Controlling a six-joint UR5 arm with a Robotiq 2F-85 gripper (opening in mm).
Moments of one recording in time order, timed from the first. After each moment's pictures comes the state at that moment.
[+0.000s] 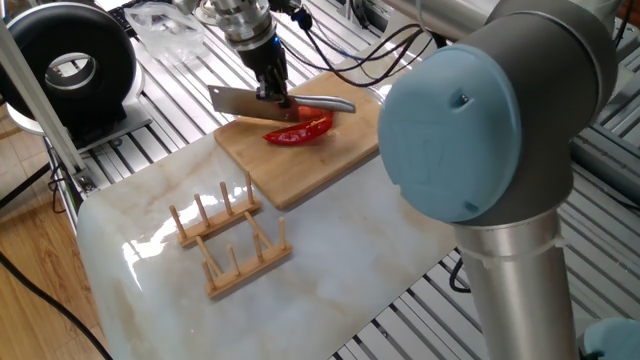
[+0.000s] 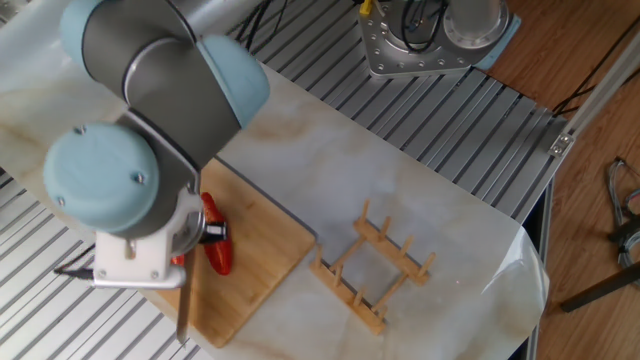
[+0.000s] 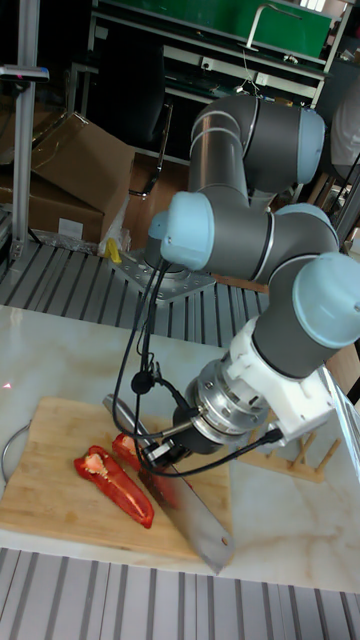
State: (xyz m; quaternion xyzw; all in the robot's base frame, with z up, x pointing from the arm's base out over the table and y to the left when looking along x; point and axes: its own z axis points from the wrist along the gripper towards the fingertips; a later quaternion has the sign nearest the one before) arm 0.671 0.008 0.083 0.33 -0.93 0.09 0.12
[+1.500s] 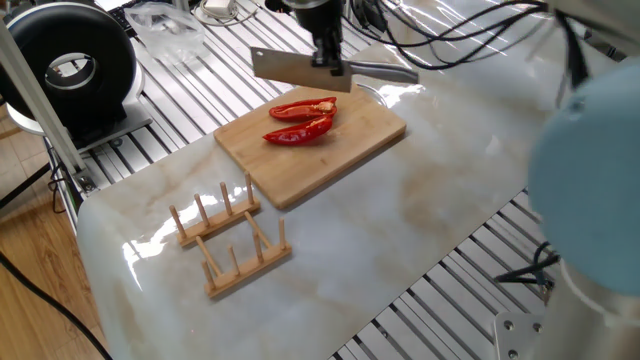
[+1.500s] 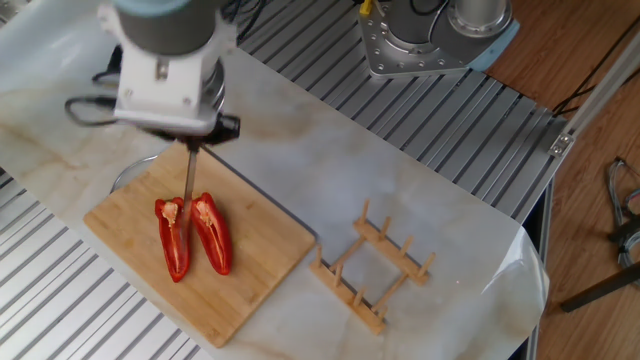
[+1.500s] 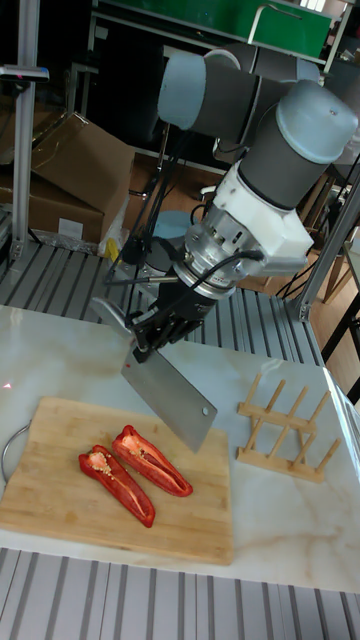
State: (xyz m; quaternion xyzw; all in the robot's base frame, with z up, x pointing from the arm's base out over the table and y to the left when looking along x) arm 0.570 -0.043 0.189 0.31 -0.94 0.12 0.08
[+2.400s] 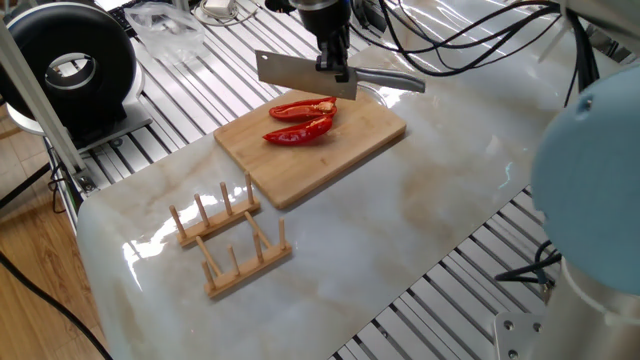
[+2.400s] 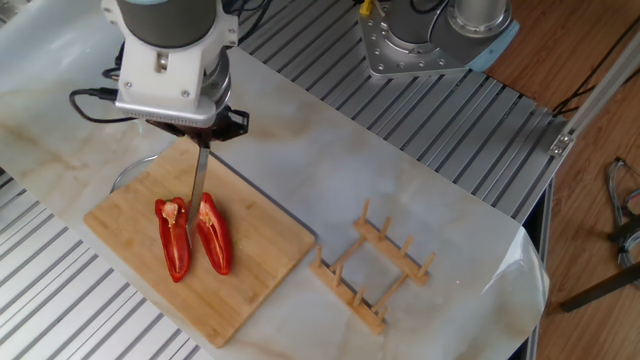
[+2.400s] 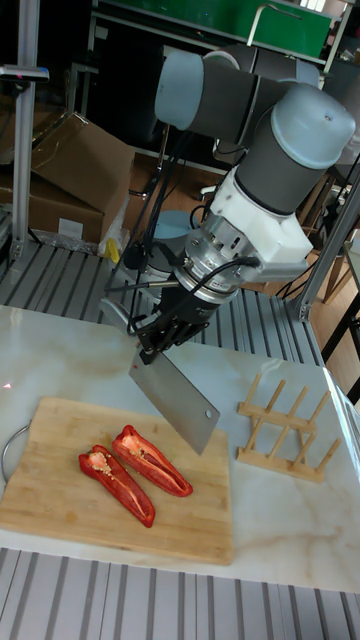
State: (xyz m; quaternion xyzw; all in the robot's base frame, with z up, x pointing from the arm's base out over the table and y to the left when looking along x) arm 0.568 -0.031 0.183 0.29 -0.95 0.10 0.09
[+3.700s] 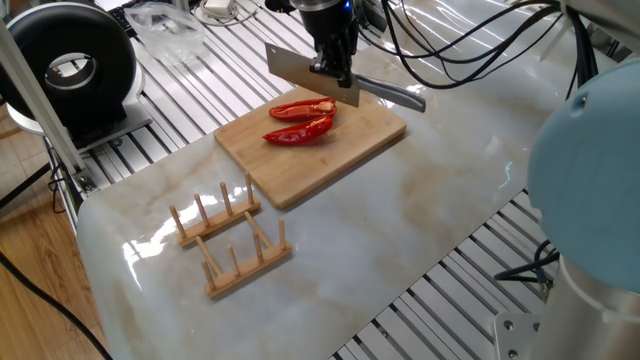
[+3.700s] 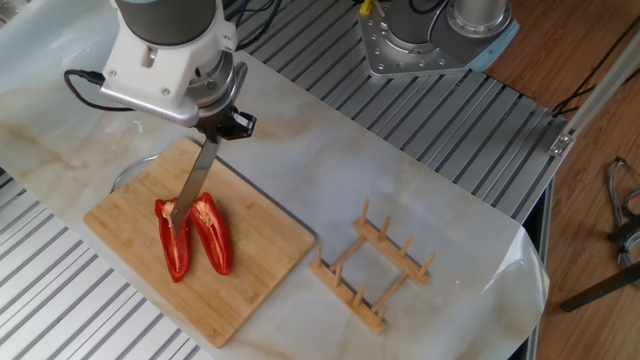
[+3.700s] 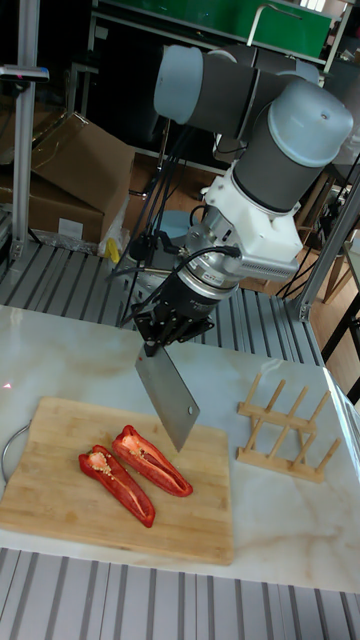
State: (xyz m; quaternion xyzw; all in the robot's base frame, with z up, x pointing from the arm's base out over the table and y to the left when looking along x) arm 0.553 -0.029 0.186 0.17 -0.98 0.10 0.10
